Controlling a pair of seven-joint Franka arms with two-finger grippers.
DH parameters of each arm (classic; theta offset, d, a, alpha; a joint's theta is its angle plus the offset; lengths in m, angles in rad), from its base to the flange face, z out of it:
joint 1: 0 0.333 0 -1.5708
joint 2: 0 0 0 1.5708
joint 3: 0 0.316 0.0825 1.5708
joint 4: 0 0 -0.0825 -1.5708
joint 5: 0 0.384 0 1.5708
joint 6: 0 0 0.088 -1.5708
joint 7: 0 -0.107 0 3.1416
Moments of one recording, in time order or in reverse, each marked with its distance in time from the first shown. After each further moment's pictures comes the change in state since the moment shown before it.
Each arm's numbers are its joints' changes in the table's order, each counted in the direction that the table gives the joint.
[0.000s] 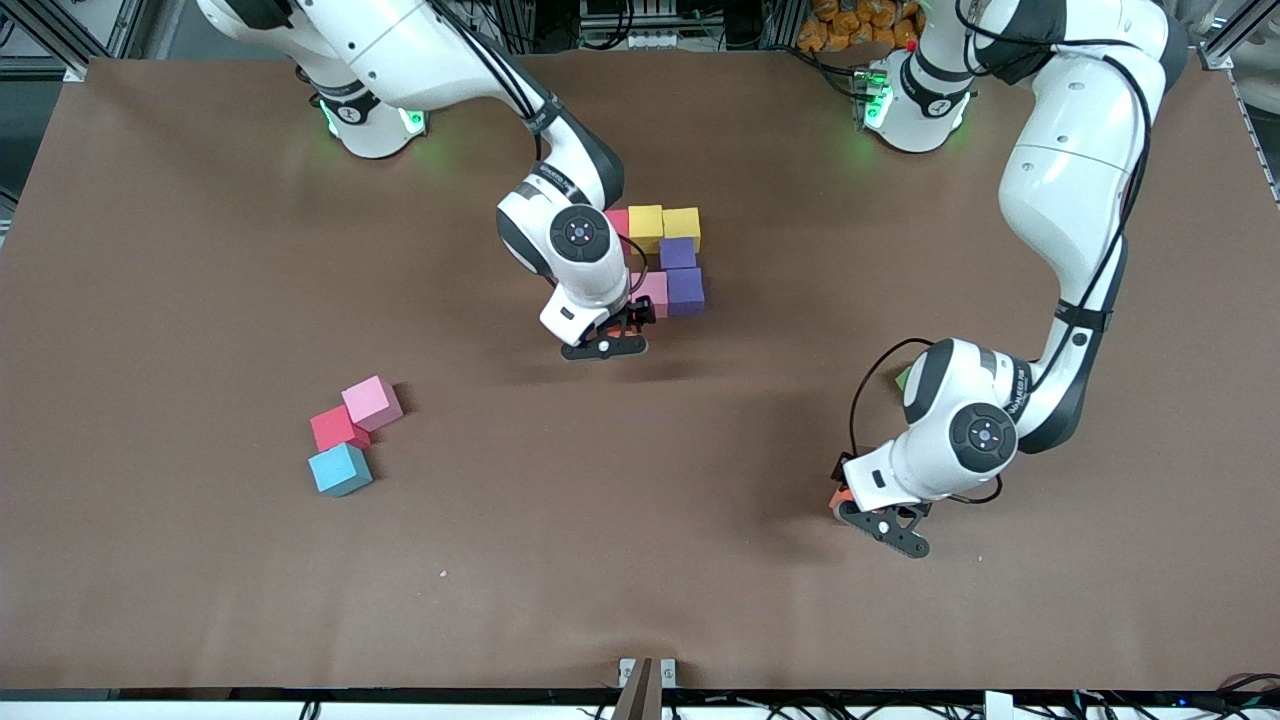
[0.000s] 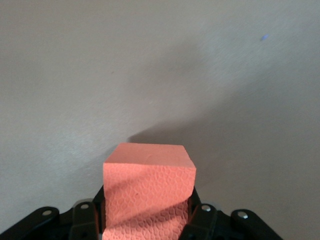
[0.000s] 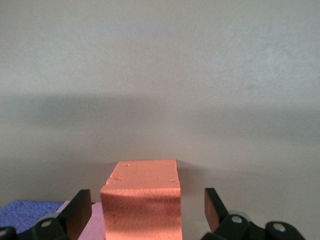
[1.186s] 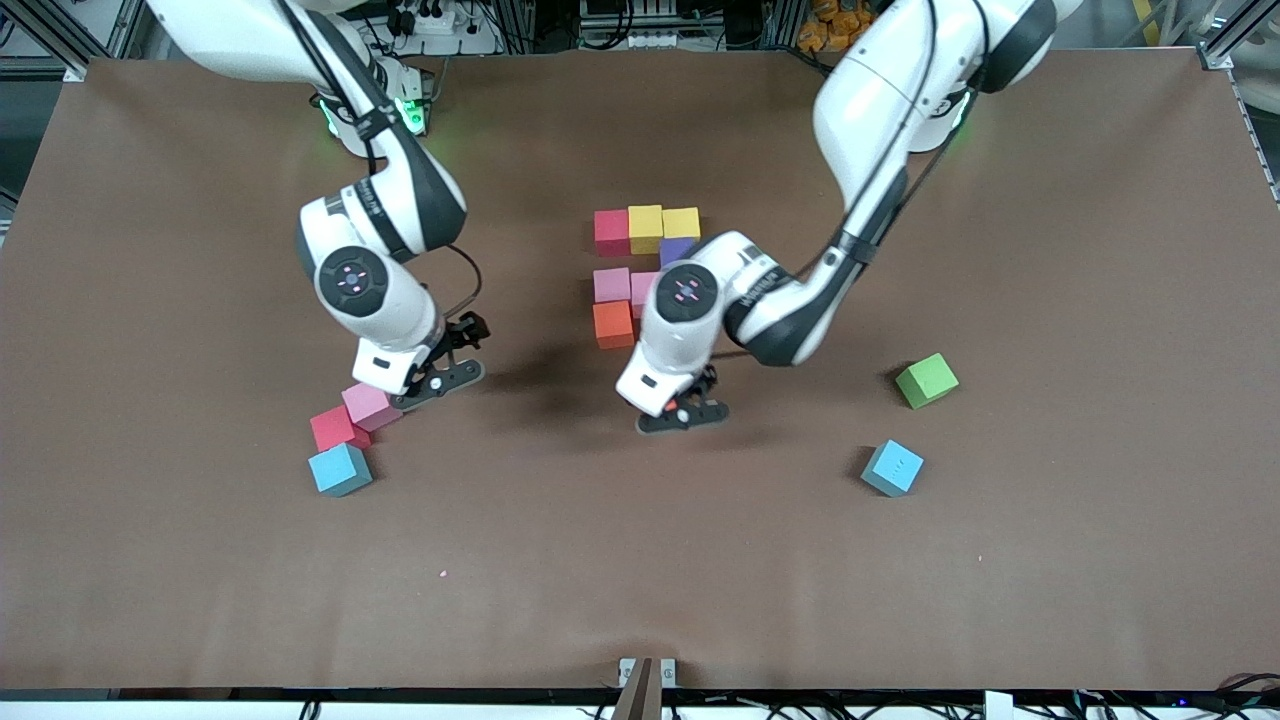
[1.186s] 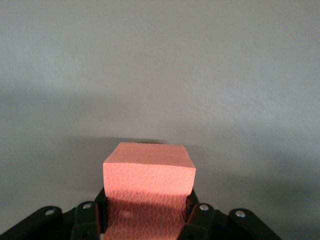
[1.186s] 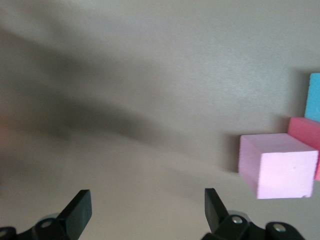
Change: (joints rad) left arm -0.518 -0.019 0.067 0.003 0.000 0.004 1.184; right arm -0.397 -0.257 -0.008 -0.198 -0.002 -0.183 0.764
